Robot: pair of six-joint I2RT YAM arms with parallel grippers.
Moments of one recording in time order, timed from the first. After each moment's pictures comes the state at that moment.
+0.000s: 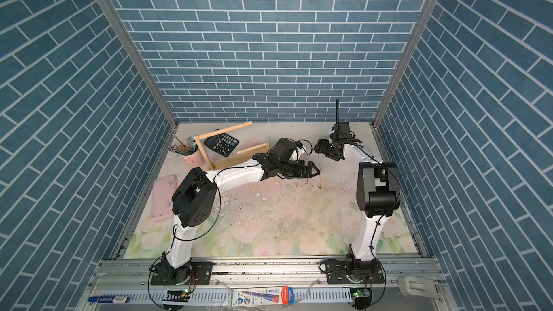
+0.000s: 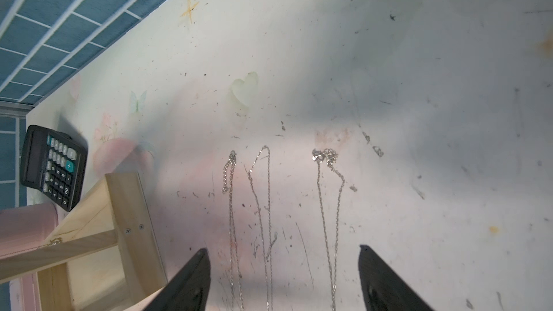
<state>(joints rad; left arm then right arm) -0.83 2.09 1.63 -0.22 0.42 -0.71 0.12 1.90 1.37 -0.41 -0.33 0.38</state>
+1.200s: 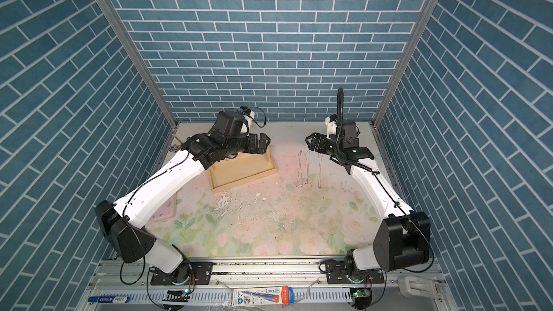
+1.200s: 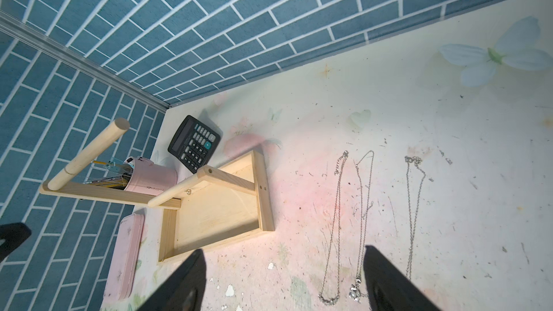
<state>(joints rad) -0.61 1.55 1.62 -0.70 -0.05 -0.38 0.26 1.41 1.22 -0.40 -0.34 0.42</state>
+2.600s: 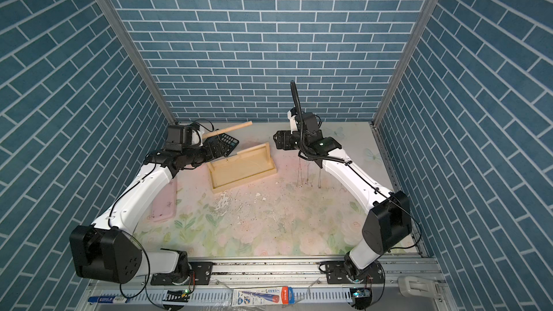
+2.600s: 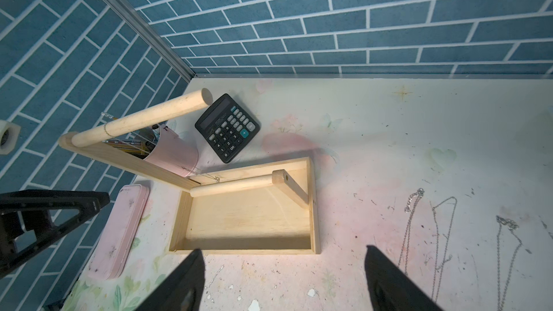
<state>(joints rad) -0.12 1.35 1.18 -0.57 0.32 -0.50 0.61 1.60 1.47 -0.43 -0.12 0.36</state>
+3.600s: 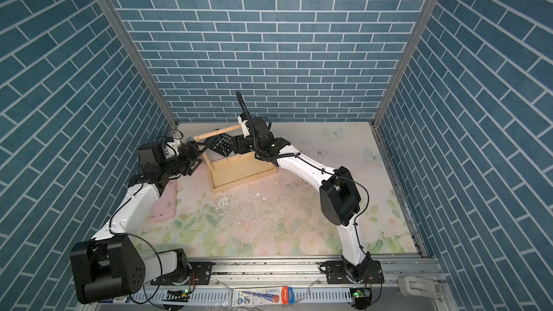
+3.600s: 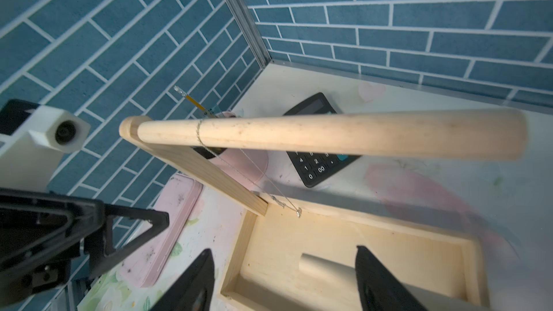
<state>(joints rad) 0.18 1.23 0.83 -0.10 0.71 -0.87 0.86 2.06 1.84 -0.23 -0.13 0.35</state>
